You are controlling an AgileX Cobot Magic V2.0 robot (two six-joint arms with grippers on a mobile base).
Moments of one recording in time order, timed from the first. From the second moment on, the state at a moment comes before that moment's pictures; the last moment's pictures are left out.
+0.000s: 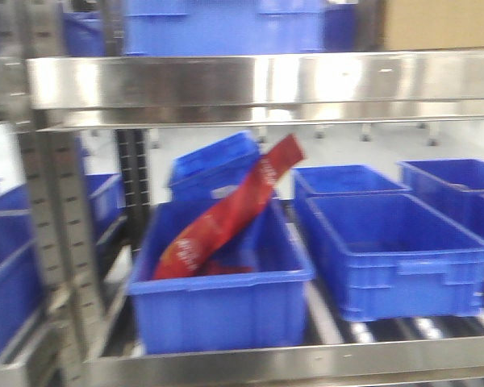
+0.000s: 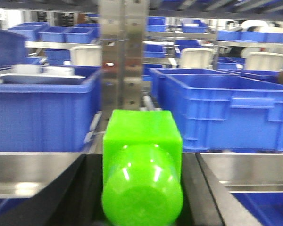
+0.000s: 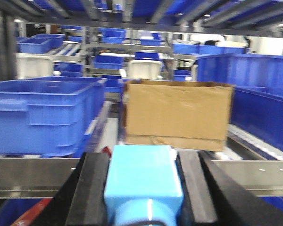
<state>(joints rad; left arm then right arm) 0.07 0.49 -0.78 -0.04 0.37 0.03 0.02 0.48 -0.74 0.05 0.29 -0.05</state>
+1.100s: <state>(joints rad) 0.07 0.49 -0.78 -0.04 0.37 0.03 0.02 0.48 -0.74 0.05 0.29 -0.05</state>
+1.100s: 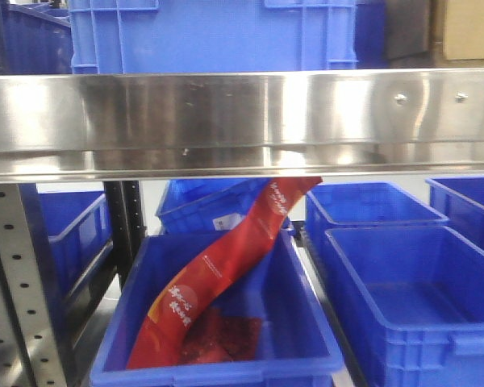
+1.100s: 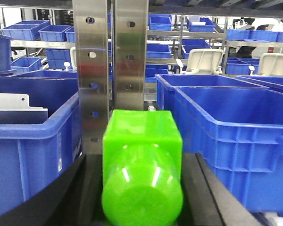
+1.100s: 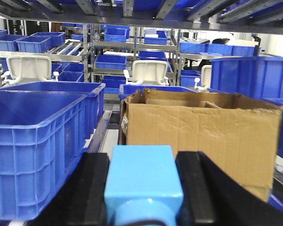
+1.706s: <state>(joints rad) 0.07 0.49 -0.78 -0.04 0.37 0.03 0.02 0.48 -0.74 0.05 0.28 -0.05</state>
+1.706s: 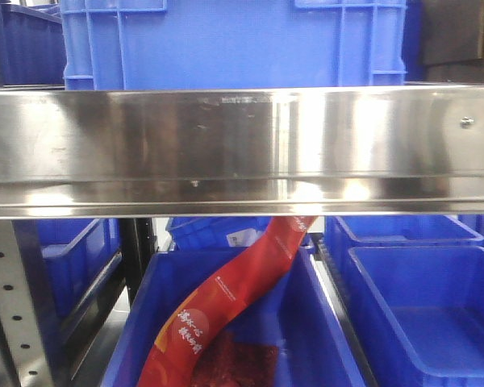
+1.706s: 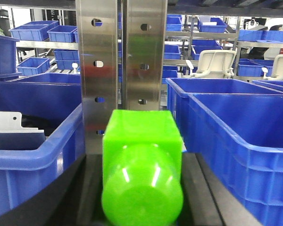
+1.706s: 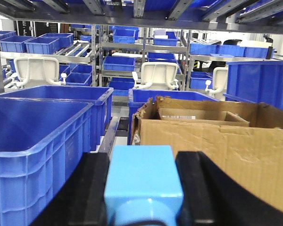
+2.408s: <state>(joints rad) 0.05 0.49 -0.78 -0.04 0.37 0.03 0.02 0.48 -0.74 0.05 0.28 -0.05</state>
